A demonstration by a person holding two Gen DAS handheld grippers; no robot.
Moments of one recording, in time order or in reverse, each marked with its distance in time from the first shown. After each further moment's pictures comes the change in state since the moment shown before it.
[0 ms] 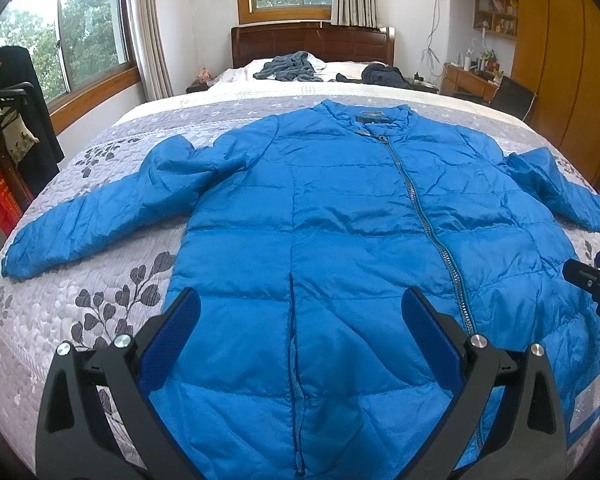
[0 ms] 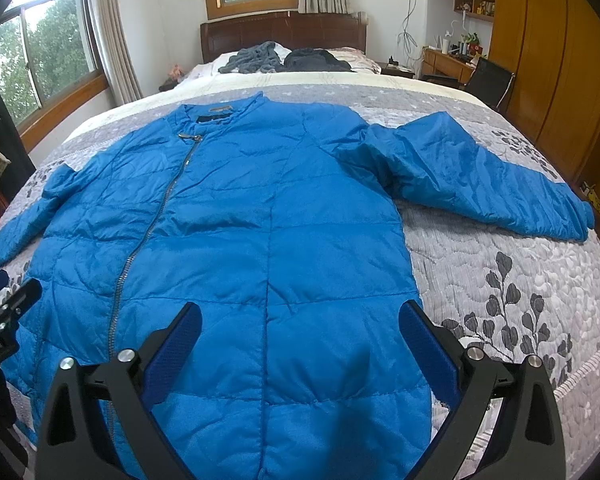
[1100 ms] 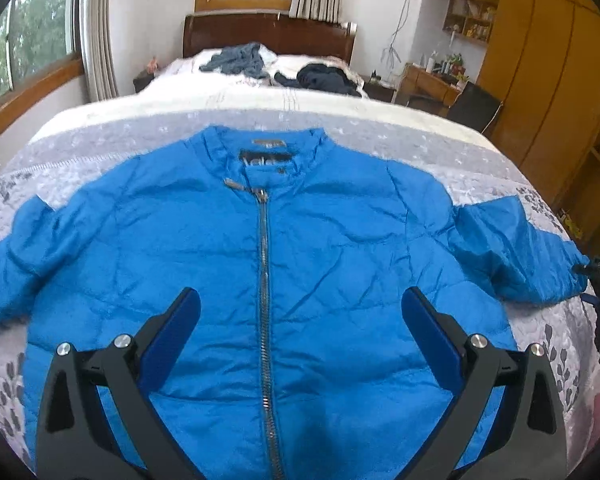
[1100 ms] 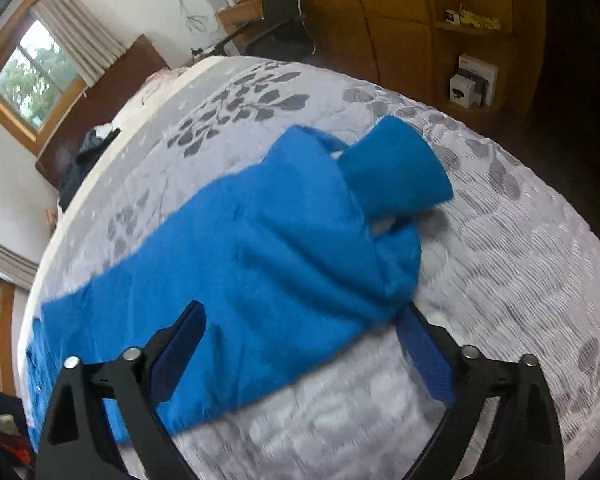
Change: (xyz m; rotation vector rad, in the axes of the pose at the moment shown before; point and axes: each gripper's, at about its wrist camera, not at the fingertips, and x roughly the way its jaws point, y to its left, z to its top) left arm 0.092 -0.119 0.101 -0.021 0.065 -0.198; right arm 0.093 -0.436 0.062 0.741 0.080 -0.107
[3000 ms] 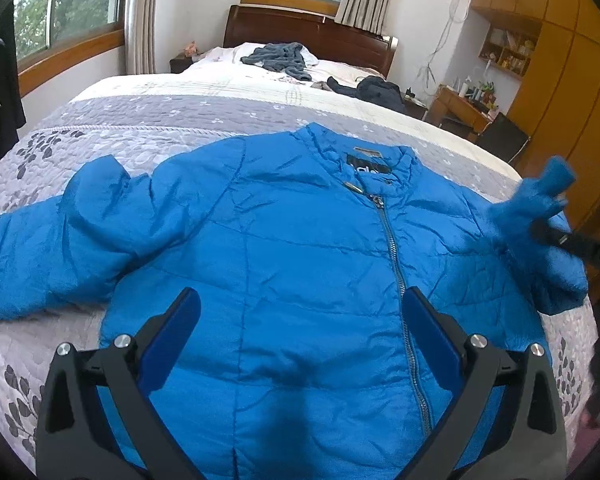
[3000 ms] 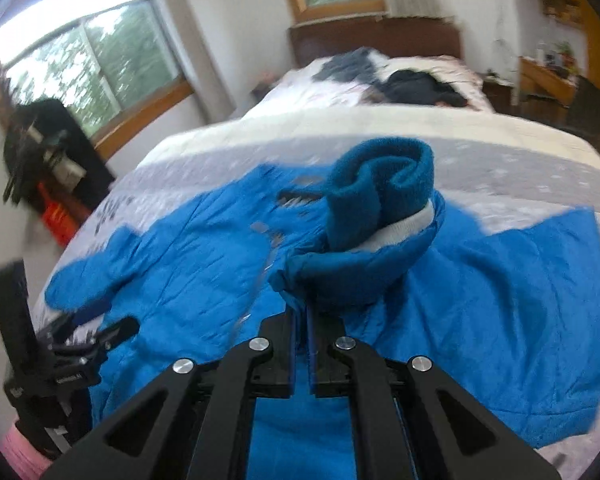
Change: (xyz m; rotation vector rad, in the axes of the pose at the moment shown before) left arm -0.031 0.121 -0.008 -0.136 -0.048 0.042; right arm -0.057 0.401 -0.246 -0.879 0.078 0.470
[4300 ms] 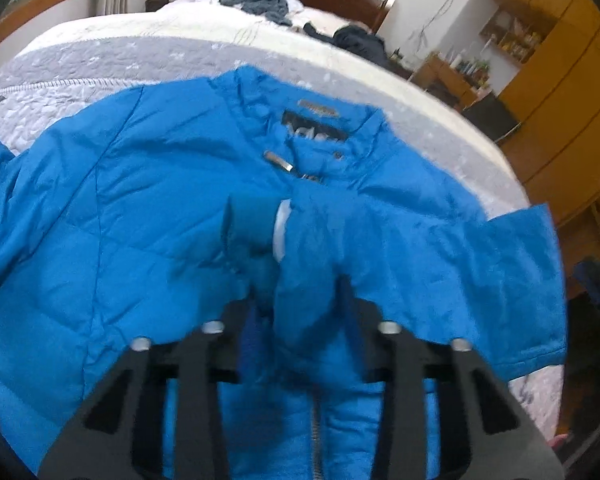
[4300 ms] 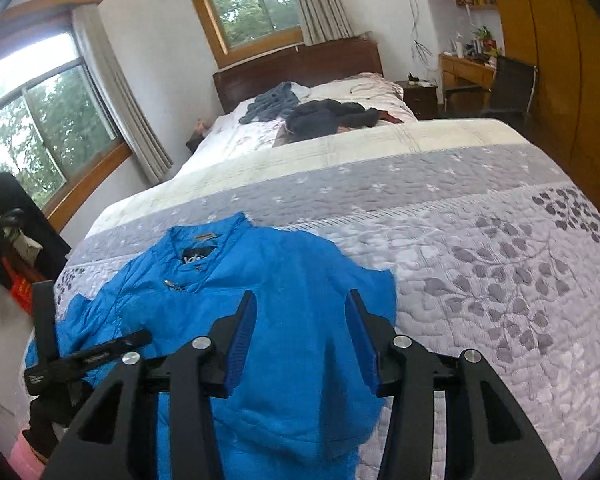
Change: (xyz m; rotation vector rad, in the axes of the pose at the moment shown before) left arm 0.083 -0.056 0.038 -0.084 0.184 -0.151; right arm -0.083 -0.118 -0.001 0.226 -0.160 -0.162
